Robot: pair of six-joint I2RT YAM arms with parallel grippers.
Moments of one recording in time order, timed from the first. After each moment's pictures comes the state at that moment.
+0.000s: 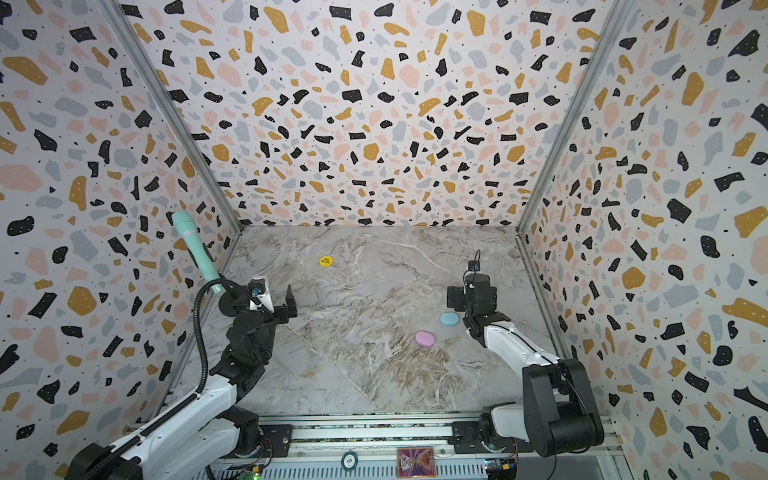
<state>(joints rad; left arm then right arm) -0.31 0.88 0.27 0.48 -0.48 0.05 0.18 1.31 0.57 0.16 0.22 0.04</state>
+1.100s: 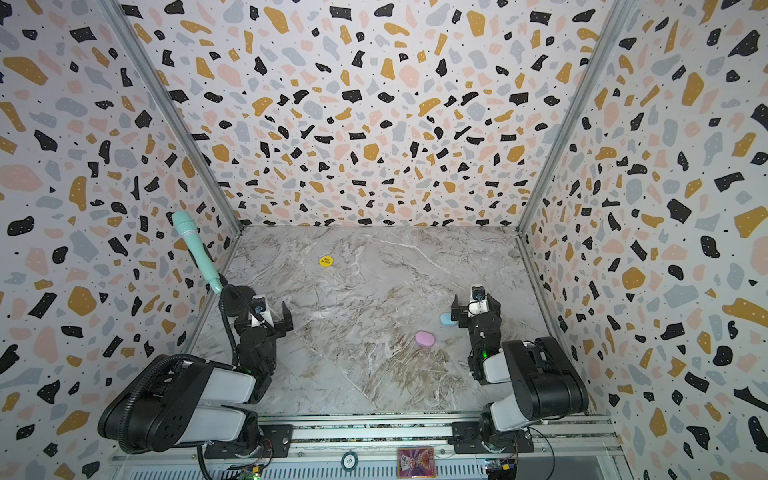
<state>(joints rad) -0.21 1.39 0.07 1.18 -0.50 0.07 0.13 1.49 0.17 1.16 0.15 -0.09</state>
